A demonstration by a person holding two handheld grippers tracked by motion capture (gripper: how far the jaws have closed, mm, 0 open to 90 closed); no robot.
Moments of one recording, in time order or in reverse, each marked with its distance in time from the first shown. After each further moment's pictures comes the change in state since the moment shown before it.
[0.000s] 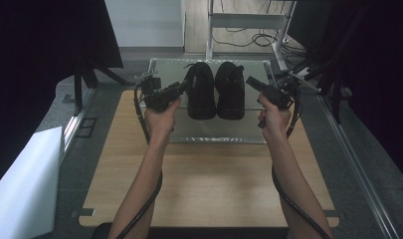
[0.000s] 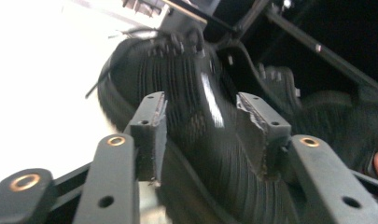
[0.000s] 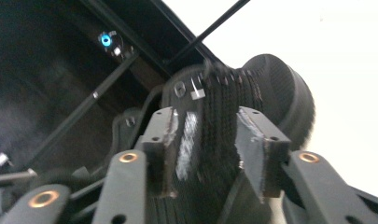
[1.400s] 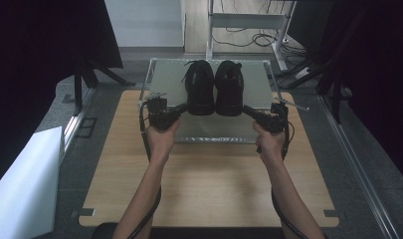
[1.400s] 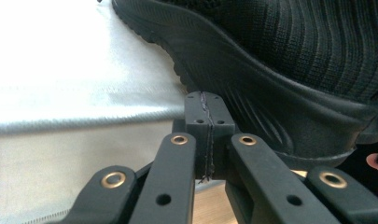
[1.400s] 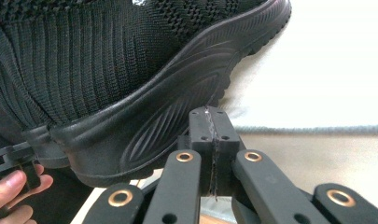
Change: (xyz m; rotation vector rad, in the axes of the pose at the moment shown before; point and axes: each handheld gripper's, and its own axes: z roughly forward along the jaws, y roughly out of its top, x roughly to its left) left arm 0.016 -0.044 0.011 0.133 0.073 0.061; right arm -0.015 -0.059 -0.010 0.132 -0.098 -0.164
